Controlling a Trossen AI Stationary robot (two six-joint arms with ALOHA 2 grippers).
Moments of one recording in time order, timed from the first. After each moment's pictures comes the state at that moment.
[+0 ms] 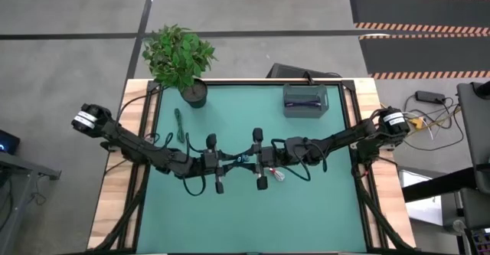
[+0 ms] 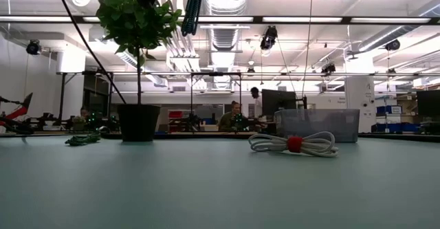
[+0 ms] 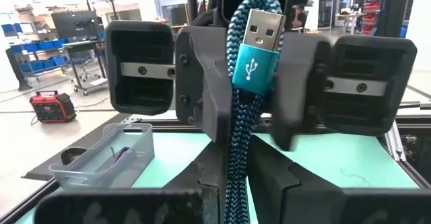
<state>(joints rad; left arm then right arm) -0.41 1.39 0.70 0.72 -0.61 0.07 0.21 1.70 0.99 0.82 0.09 -0.17</state>
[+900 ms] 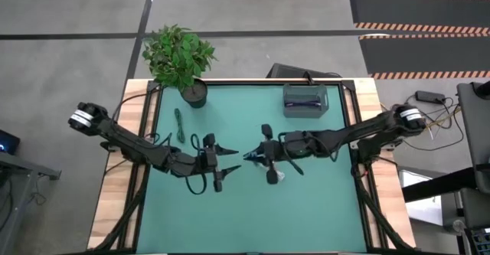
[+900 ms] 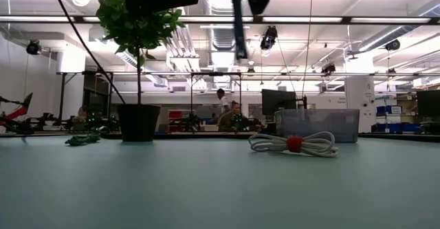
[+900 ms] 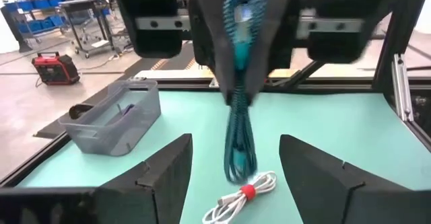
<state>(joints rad) -0.41 1.34 0.70 0.49 -0.62 -0.05 0.17 1.52 0.99 0.29 0.08 -0.05</state>
